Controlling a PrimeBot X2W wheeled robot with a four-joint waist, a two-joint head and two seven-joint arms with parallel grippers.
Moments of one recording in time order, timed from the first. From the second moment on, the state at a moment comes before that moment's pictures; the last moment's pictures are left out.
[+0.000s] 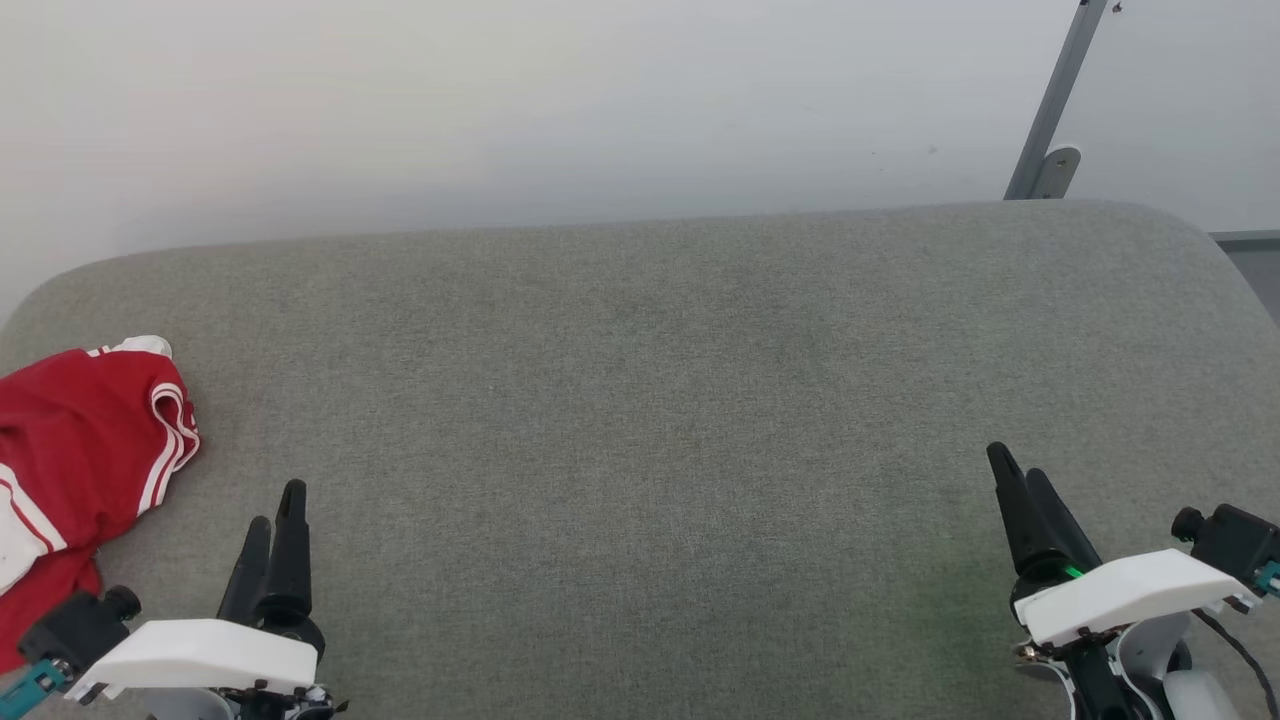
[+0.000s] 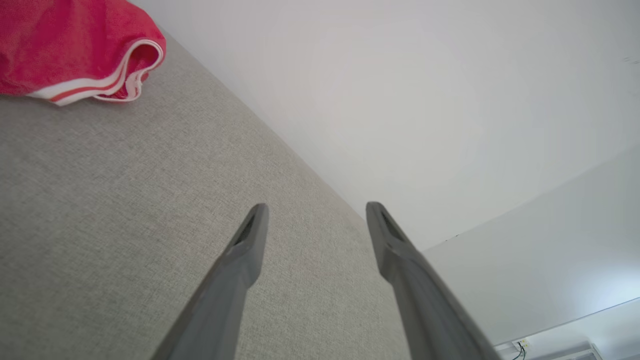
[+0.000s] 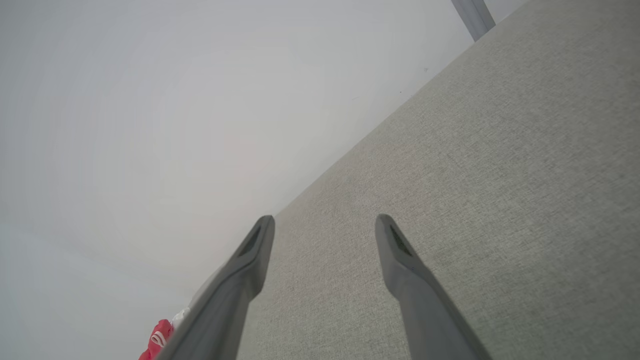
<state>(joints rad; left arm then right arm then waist) -0.01 0.19 0.00 0.17 -1.06 -0.04 -0.07 -0.10 -0.11 -0.01 0.27 0.95 0.13 0.02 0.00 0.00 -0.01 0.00</state>
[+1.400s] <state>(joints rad) 0.03 0.24 -0.03 0.13 -0.67 -0.07 -0.19 -0.10 -0.13 0.01 0.23 0.59 0.13 -0.04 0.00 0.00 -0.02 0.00</state>
